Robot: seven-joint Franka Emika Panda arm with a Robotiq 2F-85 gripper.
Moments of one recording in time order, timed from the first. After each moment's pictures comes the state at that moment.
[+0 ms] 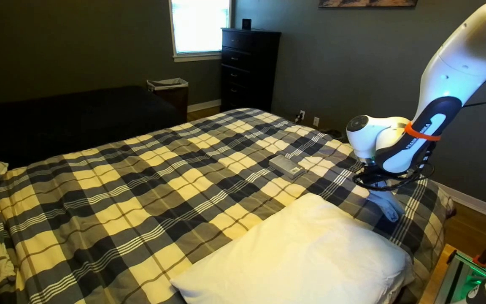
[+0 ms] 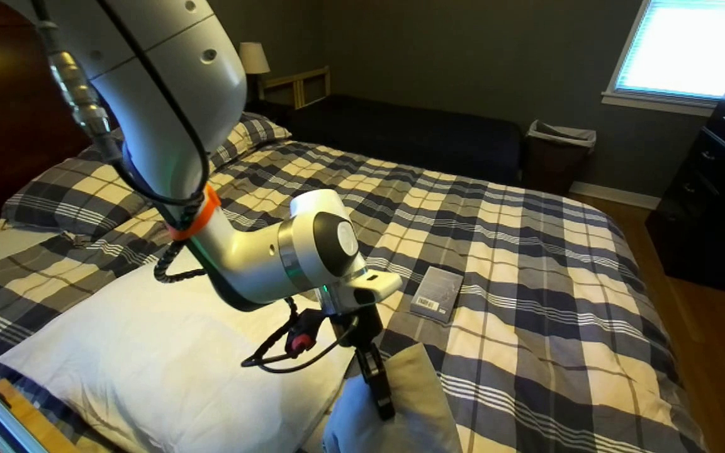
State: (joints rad) arm -0.25 0.35 -0.29 -2.36 -1.06 2.47 1.20
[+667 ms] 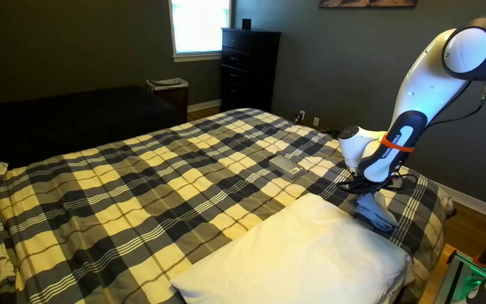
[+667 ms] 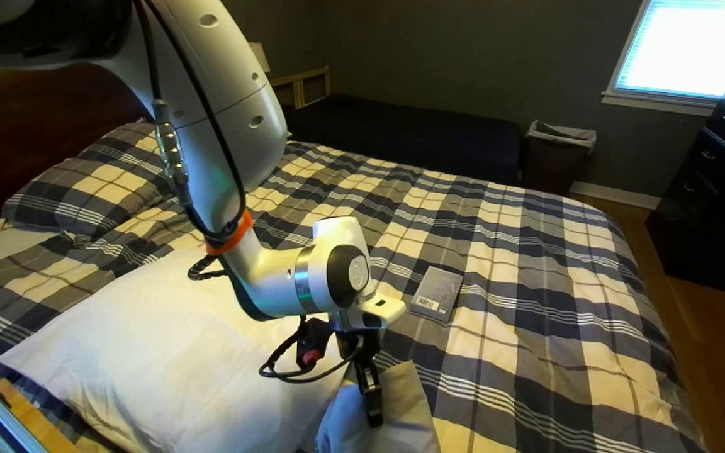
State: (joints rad) arm -0.26 0.54 -0.27 -2.26 -0.83 2.56 1.08
